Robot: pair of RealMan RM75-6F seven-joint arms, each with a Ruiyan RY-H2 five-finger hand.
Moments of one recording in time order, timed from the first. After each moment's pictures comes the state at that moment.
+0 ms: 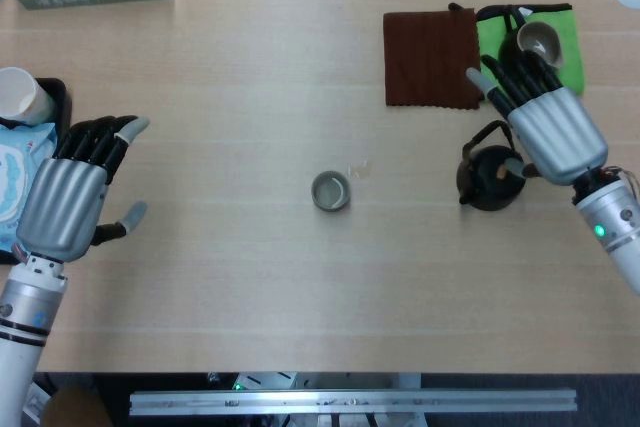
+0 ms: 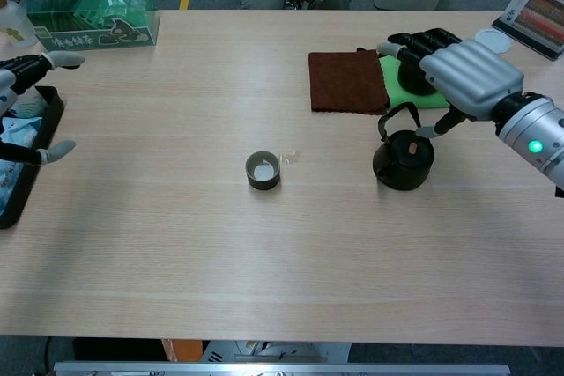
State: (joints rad) left arm -0.26 -1.29 -0.02 -1.73 1.52 1.34 0.18; right arm 0.56 -1.45 0.05 -1.47 -1.37 1.11 -0.39
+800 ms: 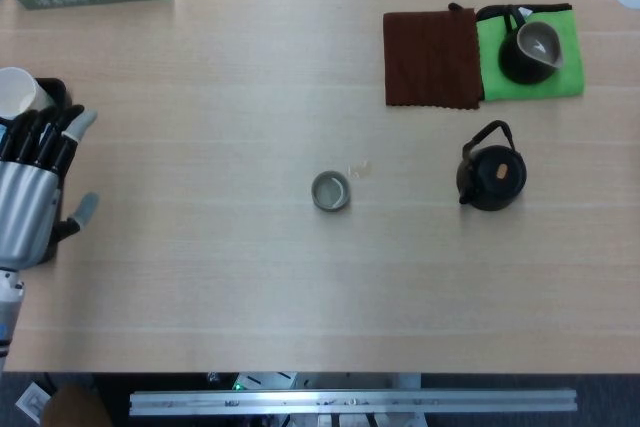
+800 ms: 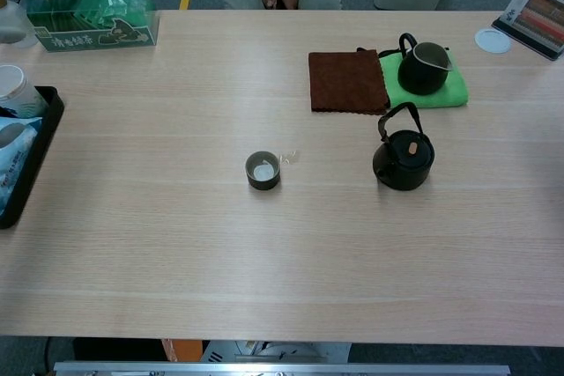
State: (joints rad) left arm -0.19 -1.28 -0.01 -1.60 1.62 1.51 0.18; right arm 0.26 -1.19 0.04 -1.66 -1.38 1.51 -0.41
